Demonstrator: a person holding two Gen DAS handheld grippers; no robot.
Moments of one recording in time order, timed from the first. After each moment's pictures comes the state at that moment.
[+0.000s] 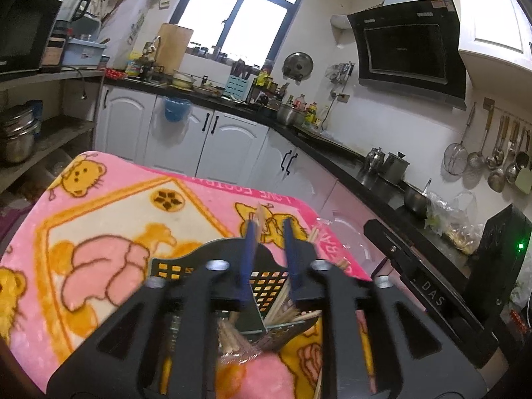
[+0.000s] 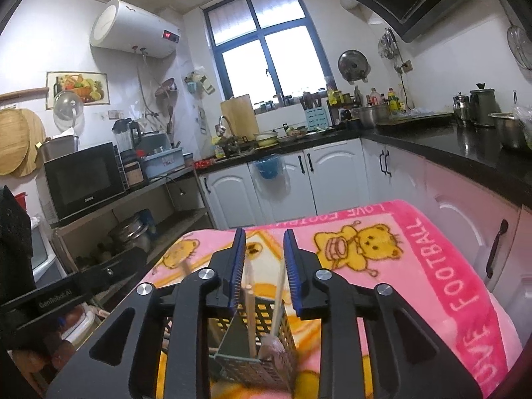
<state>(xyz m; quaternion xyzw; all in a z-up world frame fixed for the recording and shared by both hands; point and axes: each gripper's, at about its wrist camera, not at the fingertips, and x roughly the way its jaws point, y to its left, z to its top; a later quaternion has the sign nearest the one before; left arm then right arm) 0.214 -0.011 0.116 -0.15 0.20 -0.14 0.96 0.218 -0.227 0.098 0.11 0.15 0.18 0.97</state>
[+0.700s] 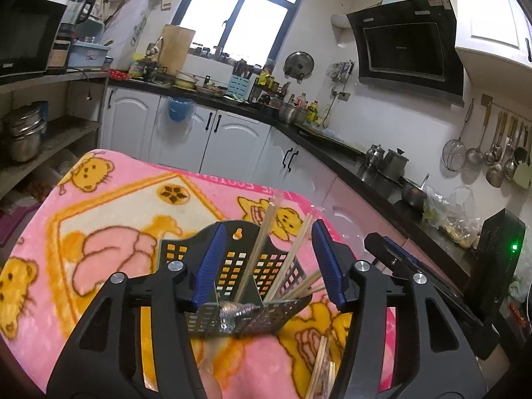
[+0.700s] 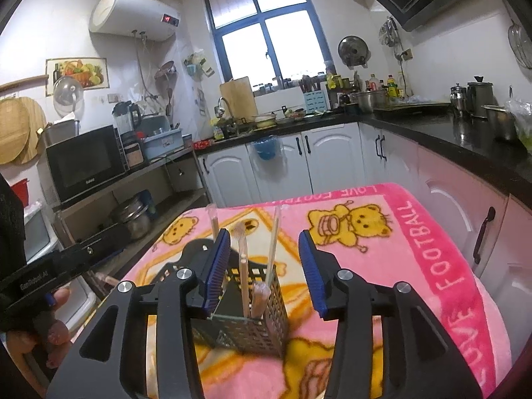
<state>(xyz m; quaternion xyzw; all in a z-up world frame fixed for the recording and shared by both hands) 0.185 -0.011 0.118 -0.15 0.20 -0.14 0.96 0.193 -0.238 0.095 0.09 0.19 0.18 0.96</state>
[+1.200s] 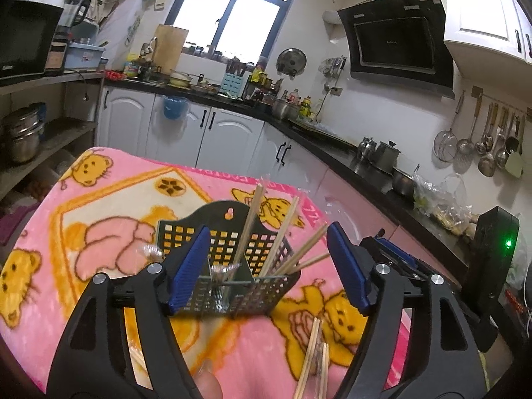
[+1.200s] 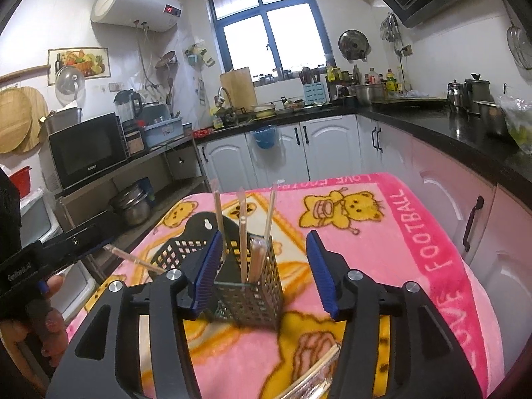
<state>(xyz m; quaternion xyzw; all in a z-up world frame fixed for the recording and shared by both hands) 0.156 -0.016 0.112 -0.14 0.20 -0.15 0.96 0.164 -0.248 0.086 0.08 0.20 0.18 0.96</state>
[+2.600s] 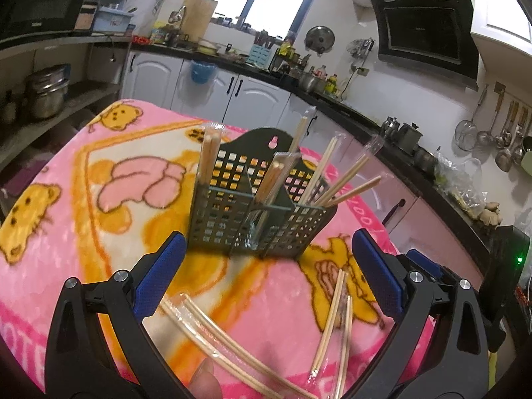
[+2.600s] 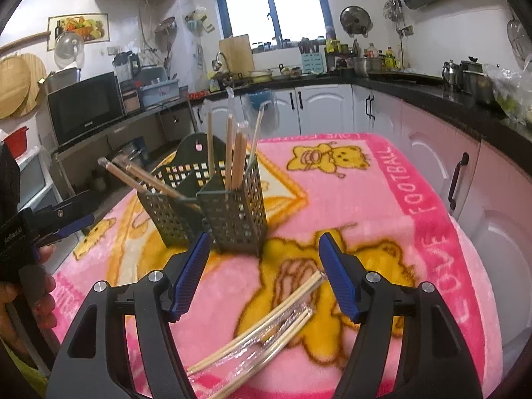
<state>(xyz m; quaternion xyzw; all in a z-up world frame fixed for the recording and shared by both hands) 0.127 0.007 0.054 -0.16 0.27 -0.11 0.94 0.125 -0.256 0.031 0.04 0.27 0.18 0.95</state>
